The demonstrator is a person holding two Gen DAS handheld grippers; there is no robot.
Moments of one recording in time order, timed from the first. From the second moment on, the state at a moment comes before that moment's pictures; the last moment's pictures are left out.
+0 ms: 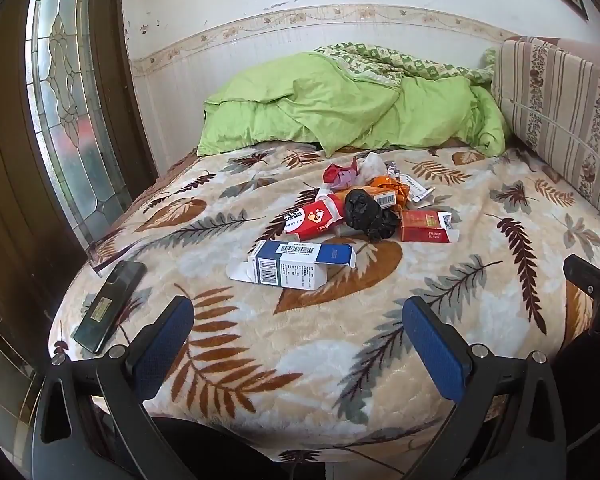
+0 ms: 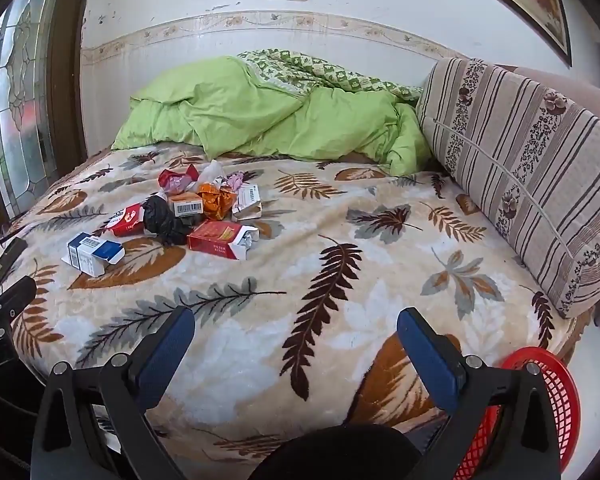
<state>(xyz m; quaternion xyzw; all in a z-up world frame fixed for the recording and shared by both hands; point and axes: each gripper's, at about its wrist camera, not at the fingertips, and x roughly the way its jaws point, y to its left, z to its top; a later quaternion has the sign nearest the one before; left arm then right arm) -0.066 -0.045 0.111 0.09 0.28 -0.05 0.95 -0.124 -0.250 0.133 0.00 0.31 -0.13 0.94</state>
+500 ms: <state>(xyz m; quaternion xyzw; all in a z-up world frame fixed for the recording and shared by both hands) -0.070 -0.047 0.114 0.09 0.28 -0.05 0.95 -0.120 -0.253 0.131 0.00 0.30 -0.13 0.94</state>
